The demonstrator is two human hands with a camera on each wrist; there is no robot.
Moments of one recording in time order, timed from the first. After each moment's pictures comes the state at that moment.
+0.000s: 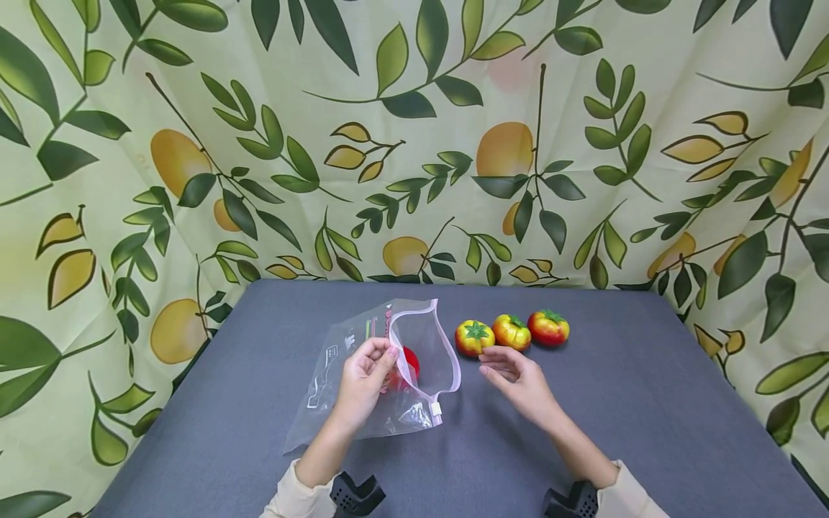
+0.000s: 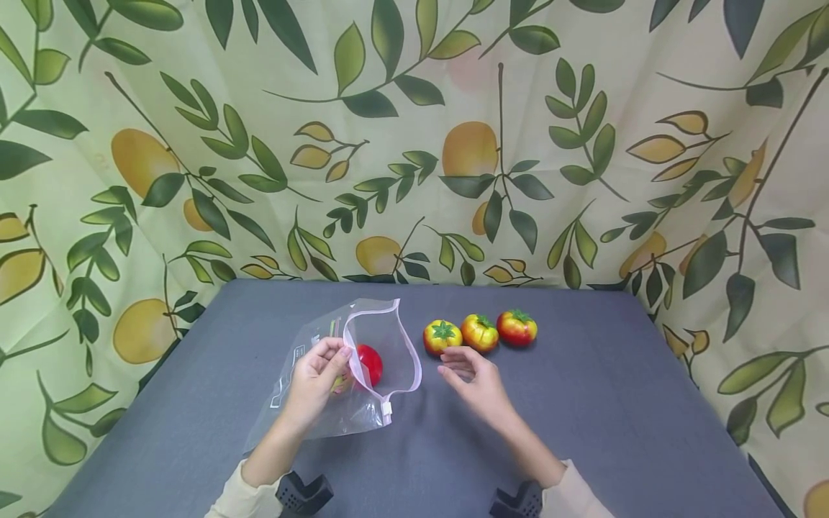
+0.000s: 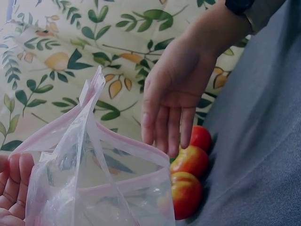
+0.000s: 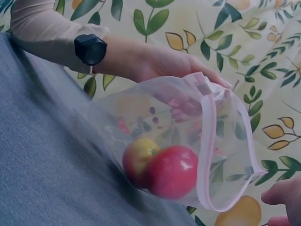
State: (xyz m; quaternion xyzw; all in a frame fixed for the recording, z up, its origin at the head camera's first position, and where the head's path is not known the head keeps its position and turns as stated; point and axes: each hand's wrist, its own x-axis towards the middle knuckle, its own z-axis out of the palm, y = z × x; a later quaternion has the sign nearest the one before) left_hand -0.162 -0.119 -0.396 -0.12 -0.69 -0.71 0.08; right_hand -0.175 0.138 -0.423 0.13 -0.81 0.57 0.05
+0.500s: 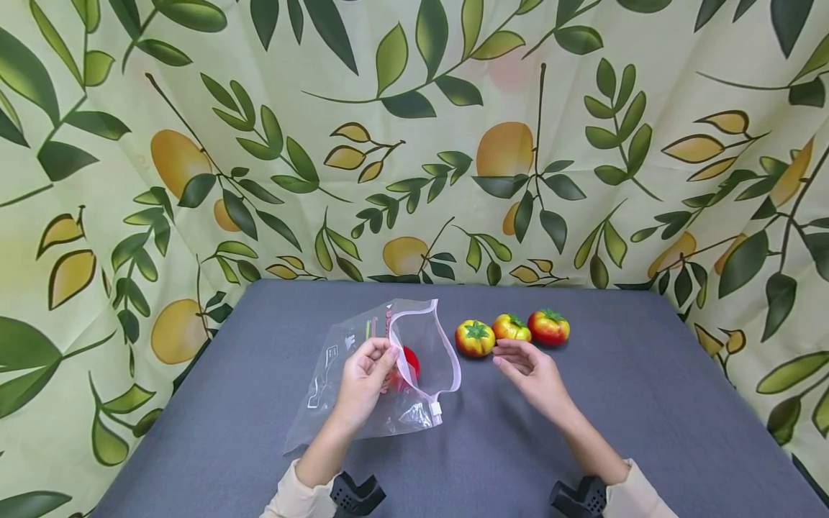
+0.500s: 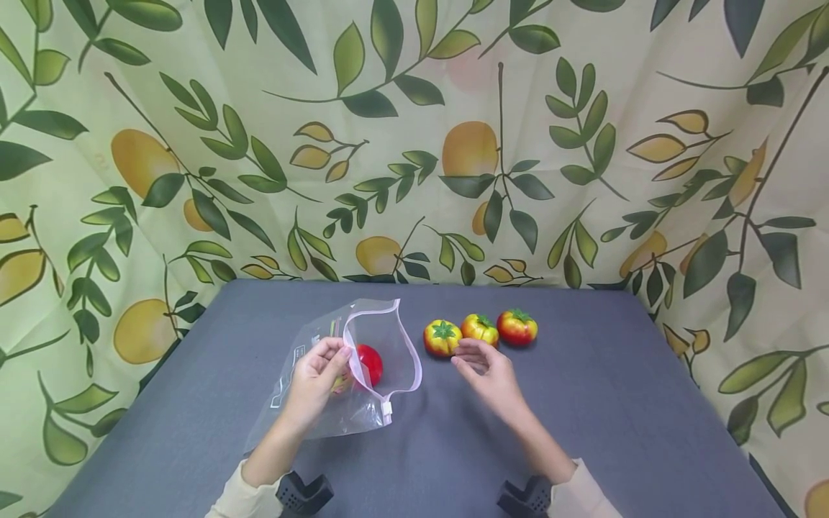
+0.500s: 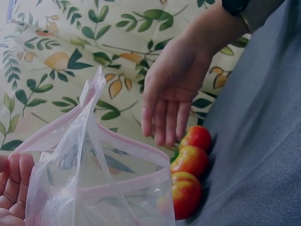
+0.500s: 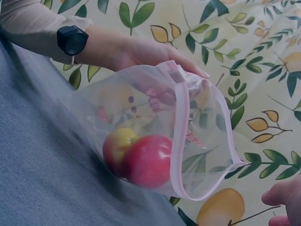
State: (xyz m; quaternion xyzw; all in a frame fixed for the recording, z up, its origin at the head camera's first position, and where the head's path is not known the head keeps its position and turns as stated) left_hand -0.162 -0.119 -0.397 -0.12 -0.69 -0.71 0.08; right_hand -0.180 0.153 -0.417 0.09 -0.82 0.56 0.06
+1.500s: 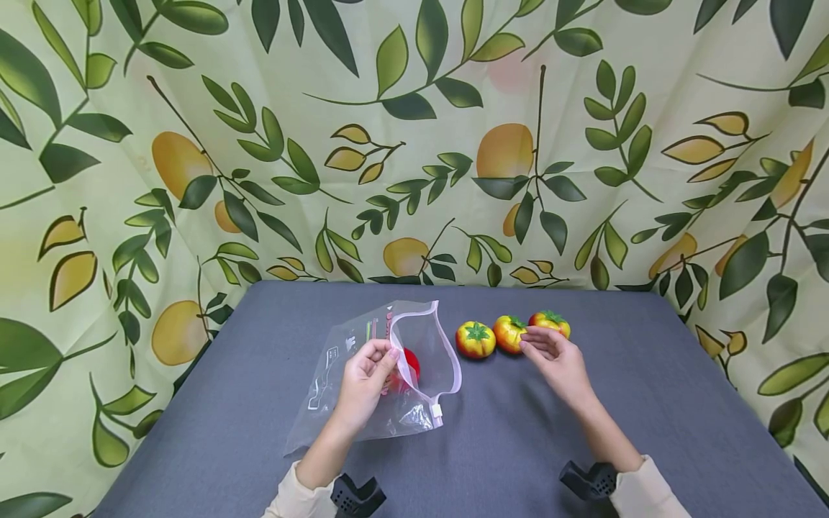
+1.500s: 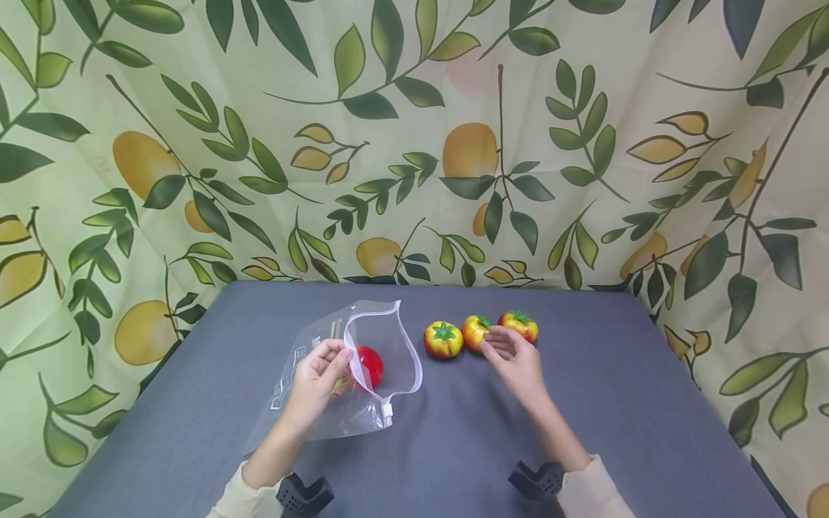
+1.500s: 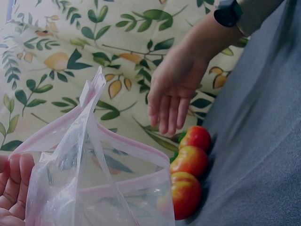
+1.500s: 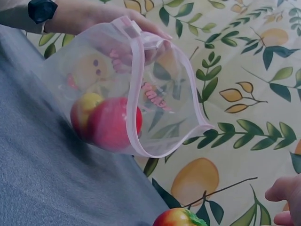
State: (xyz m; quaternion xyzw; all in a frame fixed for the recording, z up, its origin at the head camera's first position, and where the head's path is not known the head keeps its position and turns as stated) left_hand -0.160 -0.120 -0.395 -0.13 -0.68 -0.72 0.07; right_hand -0.198 0.184 -0.416 0.05 -0.82 0.56 0.12
